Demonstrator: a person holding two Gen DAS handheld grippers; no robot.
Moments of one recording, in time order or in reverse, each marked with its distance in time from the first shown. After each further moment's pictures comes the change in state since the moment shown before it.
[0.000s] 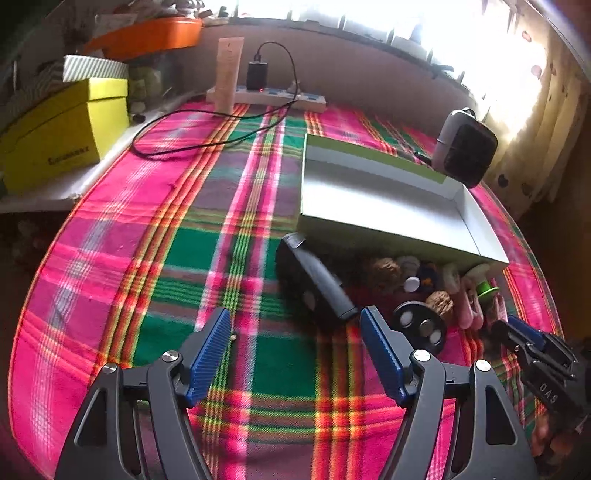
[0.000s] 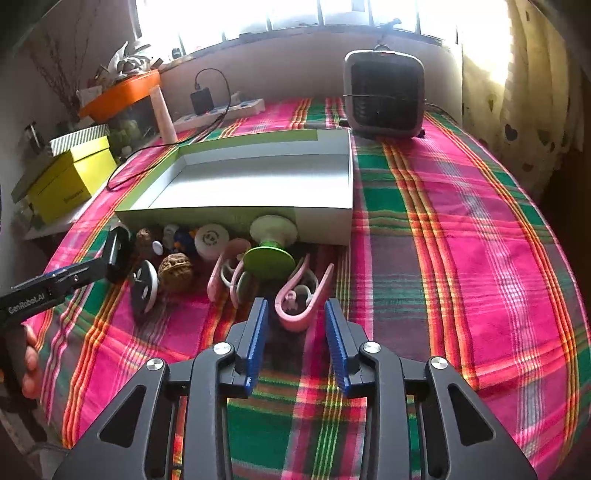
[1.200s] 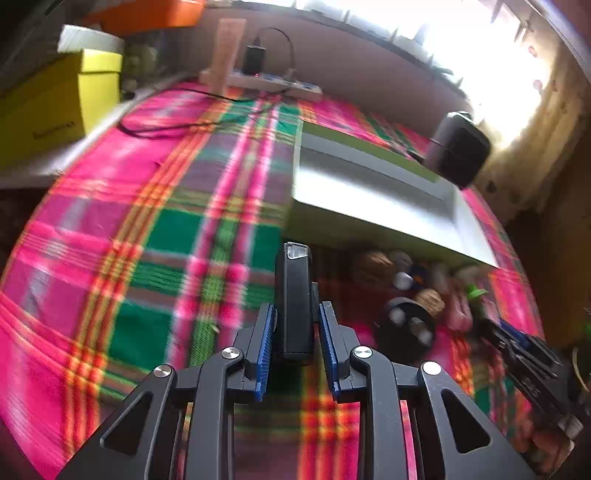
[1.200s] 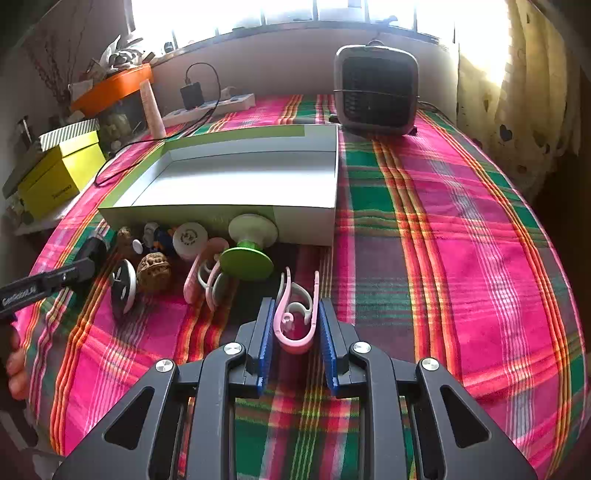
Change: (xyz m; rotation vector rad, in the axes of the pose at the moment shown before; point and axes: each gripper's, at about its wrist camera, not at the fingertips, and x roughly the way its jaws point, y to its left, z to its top) left arm 0.007 0.007 -0.007 -0.061 0.048 -0.121; right arm 0.001 -0.007 -0.002 -0.016 0.006 -0.019
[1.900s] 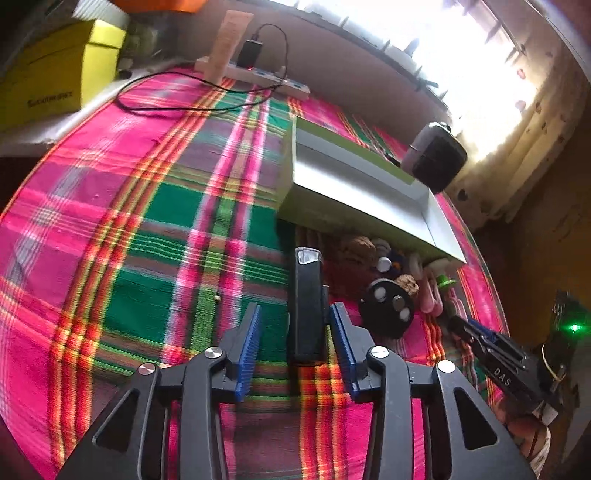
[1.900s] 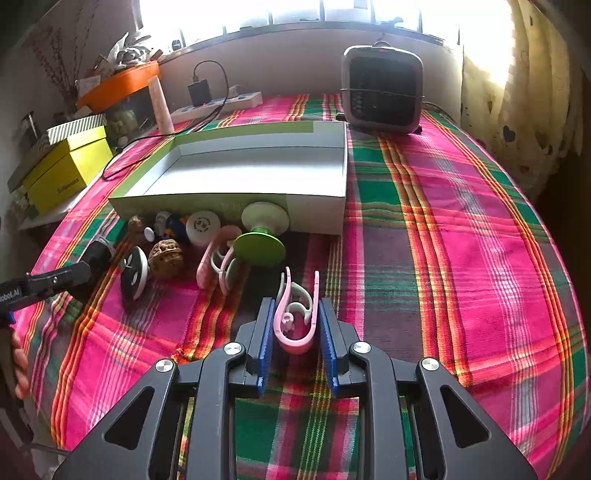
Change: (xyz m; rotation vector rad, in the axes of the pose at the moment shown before) left arm -0.012 0.022 -0.012 -0.062 -0.004 -0.117; right arm -0.004 0.006 -0.006 -0.013 -0.001 0.008
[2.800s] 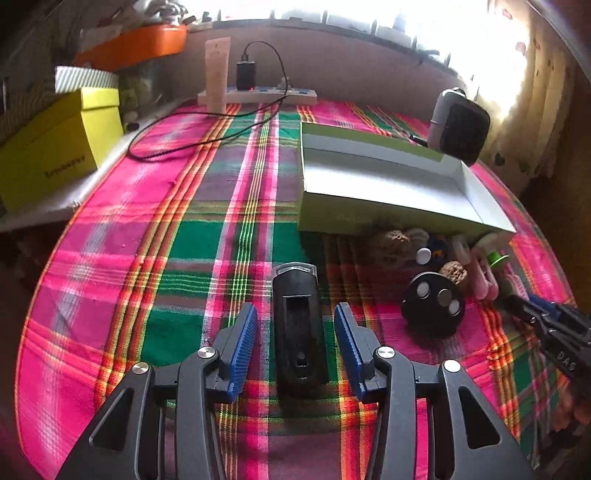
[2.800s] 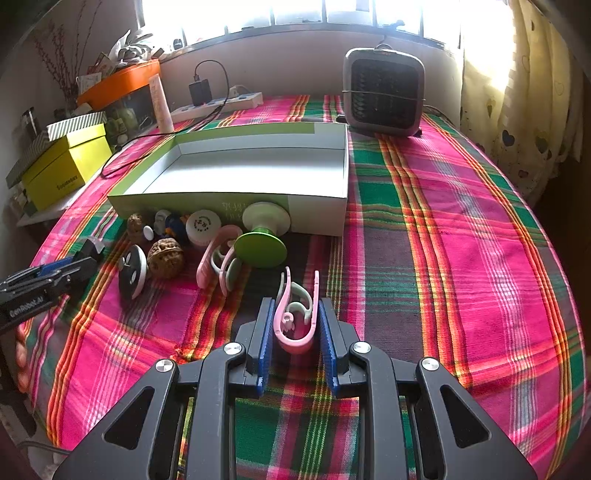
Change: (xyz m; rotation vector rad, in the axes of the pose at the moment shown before) left arm 0.011 -0.022 -0.001 0.215 -0.046 0.254; right arm 0.001 0.003 -0.001 -0.010 -0.006 -0.012
